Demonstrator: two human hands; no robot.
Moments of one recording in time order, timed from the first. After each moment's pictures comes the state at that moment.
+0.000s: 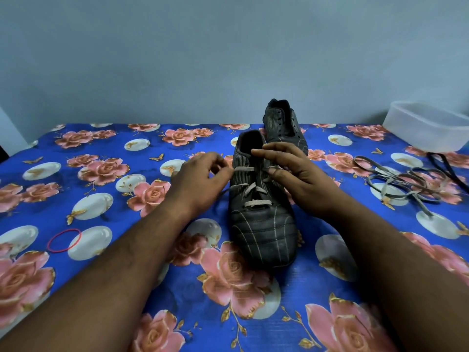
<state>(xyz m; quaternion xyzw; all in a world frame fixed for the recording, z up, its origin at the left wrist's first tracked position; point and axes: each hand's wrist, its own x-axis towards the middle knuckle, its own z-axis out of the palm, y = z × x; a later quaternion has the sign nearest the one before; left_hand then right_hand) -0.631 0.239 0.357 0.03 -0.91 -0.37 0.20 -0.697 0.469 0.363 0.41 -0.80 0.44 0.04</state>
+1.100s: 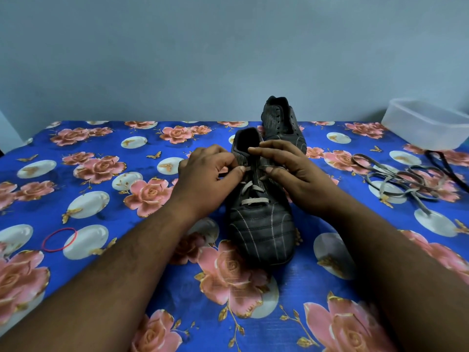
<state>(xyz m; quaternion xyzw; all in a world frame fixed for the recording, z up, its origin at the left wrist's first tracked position) -0.628 0.256 0.361 -0.03 -0.92 -0.29 0.25 -0.698 0.469 0.362 0.42 -0.80 0.43 0.04</state>
